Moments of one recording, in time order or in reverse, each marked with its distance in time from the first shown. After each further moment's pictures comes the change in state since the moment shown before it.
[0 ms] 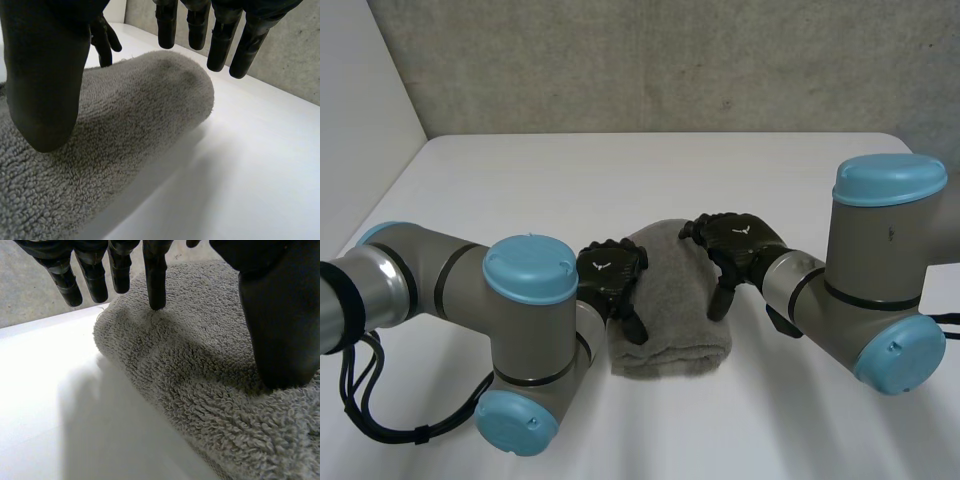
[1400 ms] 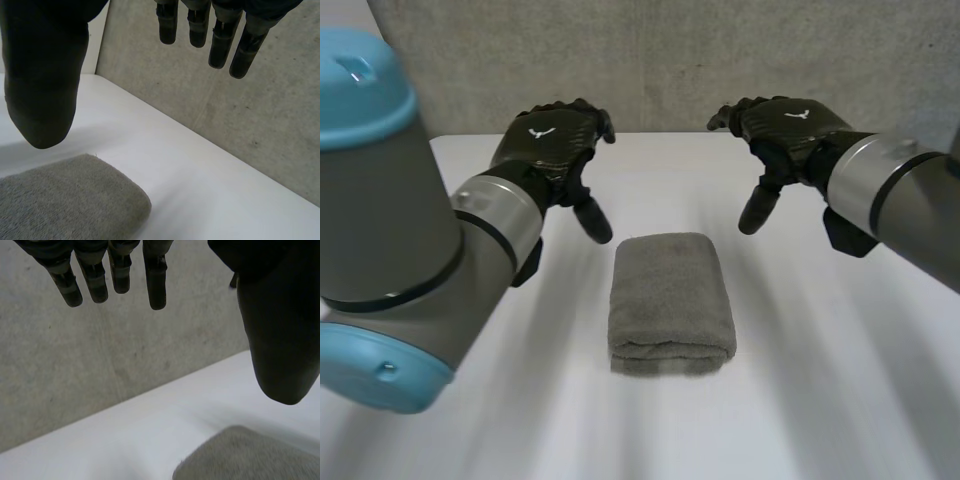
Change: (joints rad) left arm 0.054 0.392 0.124 -0.276 -0.007 0.070; right arm -0.041 -0.241 -0.237 0.302 0.020 0.002; left_hand -0.001 0.000 0.000 0.000 0.000; right_hand -0.039 -0.024 -0.028 0.000 0.000
